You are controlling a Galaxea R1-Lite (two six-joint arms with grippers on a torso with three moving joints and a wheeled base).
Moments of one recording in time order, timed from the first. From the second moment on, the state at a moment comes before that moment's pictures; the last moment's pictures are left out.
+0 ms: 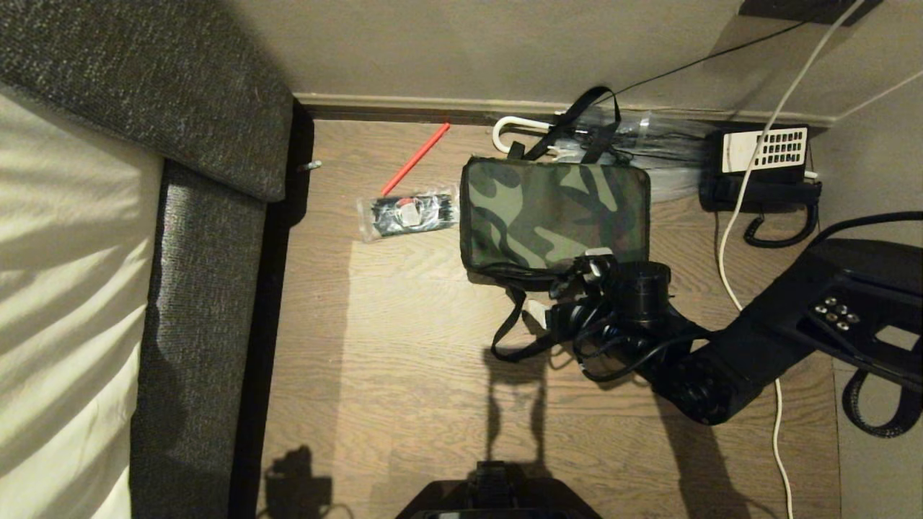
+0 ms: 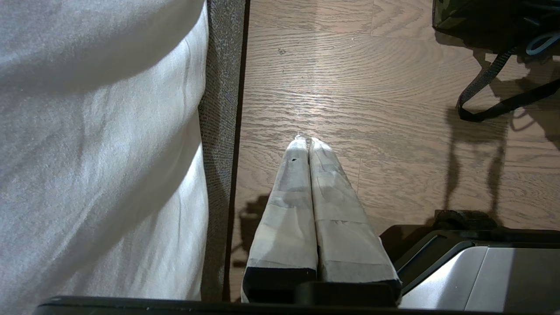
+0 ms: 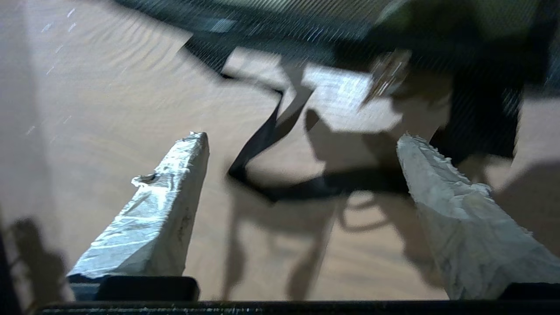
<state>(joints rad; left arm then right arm) 0.00 0.00 0.00 0.00 0.00 0.01 0.47 2.20 -0.95 -0.99 -0.11 0.11</state>
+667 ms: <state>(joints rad) 0.00 0.00 0.00 0.00 0.00 0.01 0.41 2.33 -1.08 -1.04 -0.19 0.07</state>
